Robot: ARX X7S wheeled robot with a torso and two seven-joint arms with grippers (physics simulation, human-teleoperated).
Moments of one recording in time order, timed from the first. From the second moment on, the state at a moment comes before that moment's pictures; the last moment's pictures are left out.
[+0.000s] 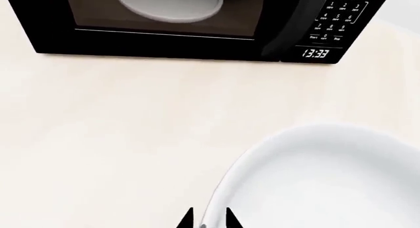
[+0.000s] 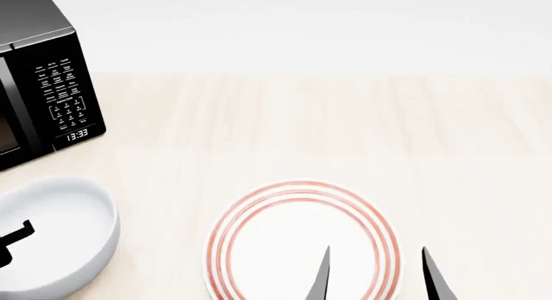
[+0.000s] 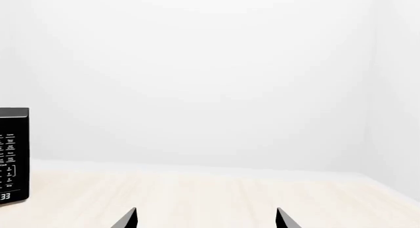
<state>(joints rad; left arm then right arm) -0.71 -0.29 -0.27 -0.48 -0.32 -0.79 -0.22 -0.08 0.31 -0.27 -0.60 0.14 0.20 0.40</state>
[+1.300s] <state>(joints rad) -0.83 -0.12 -0.16 -0.15 -0.51 -1.07 -0.29 -0.08 0.33 -0.30 -0.60 0.14 0.19 0.42</state>
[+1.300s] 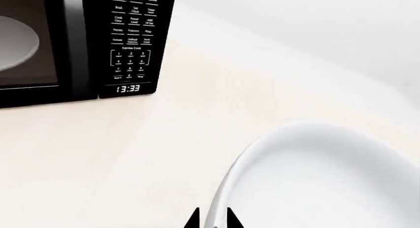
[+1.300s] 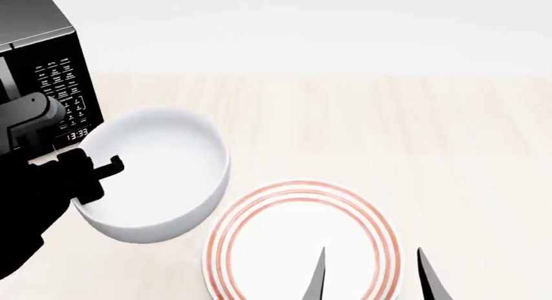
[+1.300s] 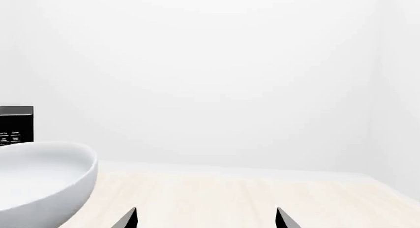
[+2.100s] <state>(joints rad) -0.92 -0.01 0.18 -0.42 -0.63 -0.87 -0.29 -0.07 0.34 -0.30 -0.58 0.16 0.17 0.43</state>
